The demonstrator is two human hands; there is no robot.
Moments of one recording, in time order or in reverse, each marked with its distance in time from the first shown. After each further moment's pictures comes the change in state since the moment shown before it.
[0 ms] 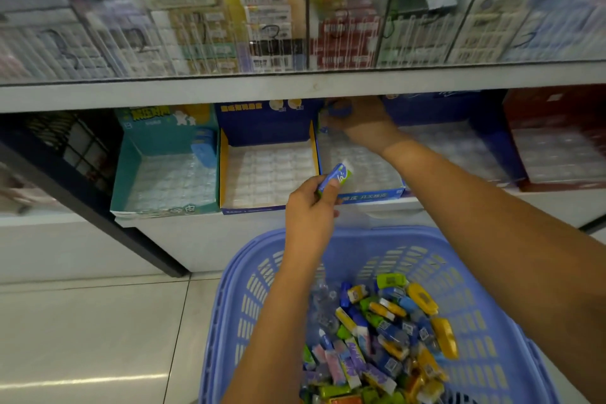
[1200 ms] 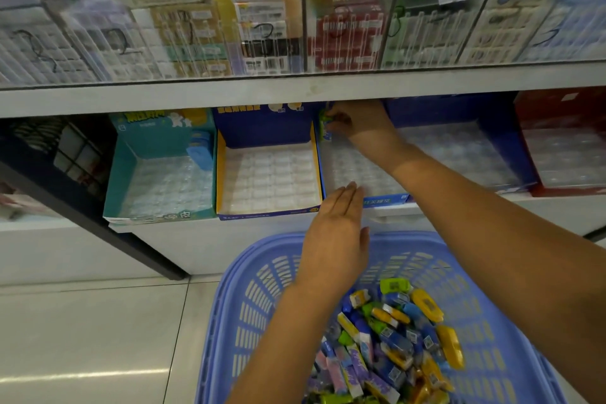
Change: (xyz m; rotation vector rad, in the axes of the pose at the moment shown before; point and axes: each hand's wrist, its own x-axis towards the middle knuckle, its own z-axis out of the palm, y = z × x) left_hand -0.008 -0.026 0.015 0.947 -0.243 0.475; right_hand 0.013 0.029 0.014 -0.135 -0.038 -0.179
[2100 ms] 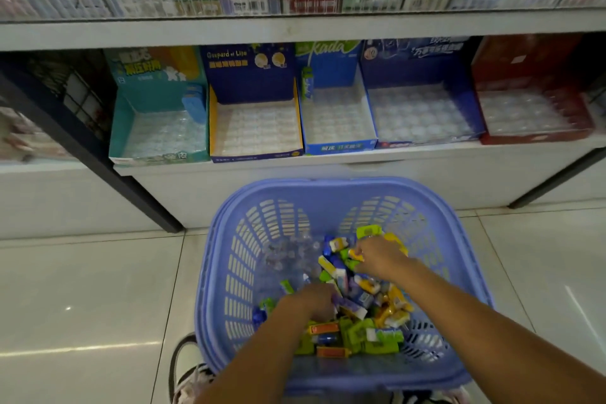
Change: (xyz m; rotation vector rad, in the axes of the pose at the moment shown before) left_hand -0.131 -0.025 0.127 -0.028 -1.060 -0.267; right_hand -0.263 0.038 0.080 -0.345 -0.764 0.457
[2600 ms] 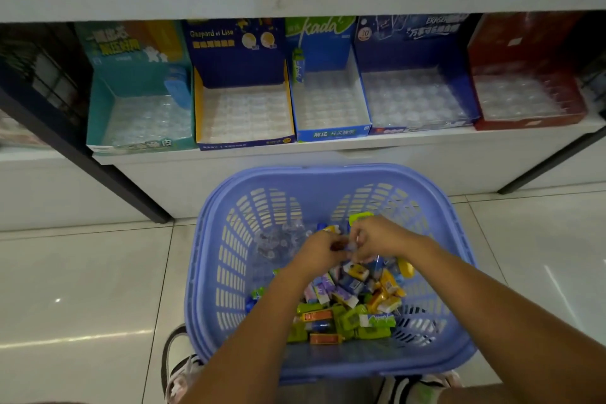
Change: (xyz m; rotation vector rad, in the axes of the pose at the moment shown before) left_hand 0.004 0.020 -0.039 -0.522 0.391 0.192; right_hand -0.005 0.018 -0.021 0.273 -0.098 -0.164
